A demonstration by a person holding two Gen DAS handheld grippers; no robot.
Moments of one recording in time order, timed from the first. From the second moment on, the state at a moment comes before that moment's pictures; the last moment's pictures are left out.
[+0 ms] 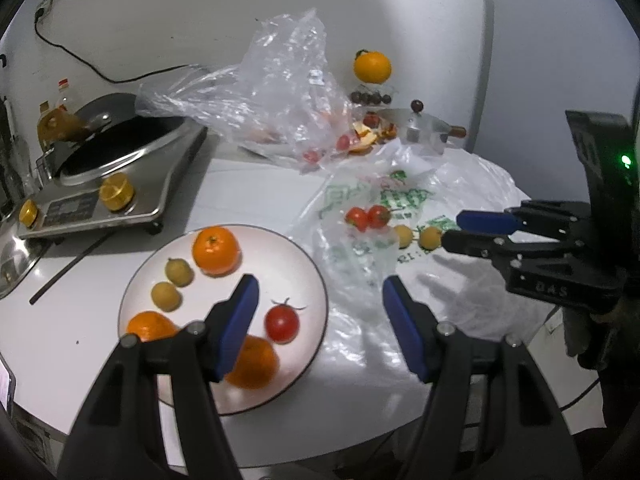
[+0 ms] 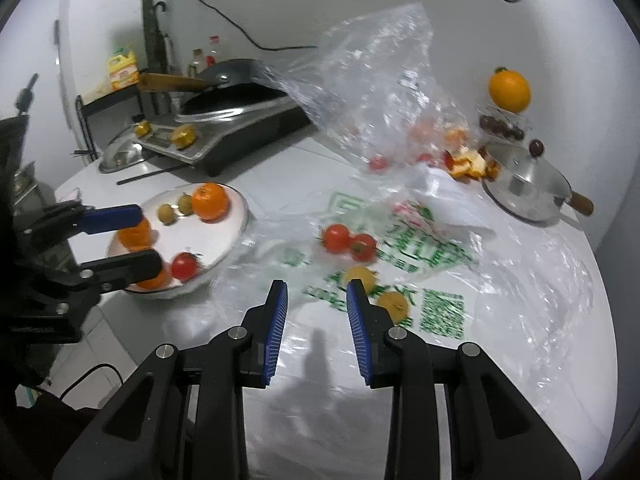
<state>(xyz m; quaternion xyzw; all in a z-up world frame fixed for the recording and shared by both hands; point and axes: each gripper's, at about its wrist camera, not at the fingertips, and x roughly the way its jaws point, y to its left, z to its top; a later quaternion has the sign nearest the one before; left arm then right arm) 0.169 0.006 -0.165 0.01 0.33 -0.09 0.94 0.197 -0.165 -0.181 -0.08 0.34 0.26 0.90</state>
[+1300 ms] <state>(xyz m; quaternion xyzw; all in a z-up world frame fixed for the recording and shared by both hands) 0.233 -0.077 -0.175 0.08 0.35 -0.15 0.92 0.262 -0.191 -0.226 -0.07 0.41 0.27 0.87</state>
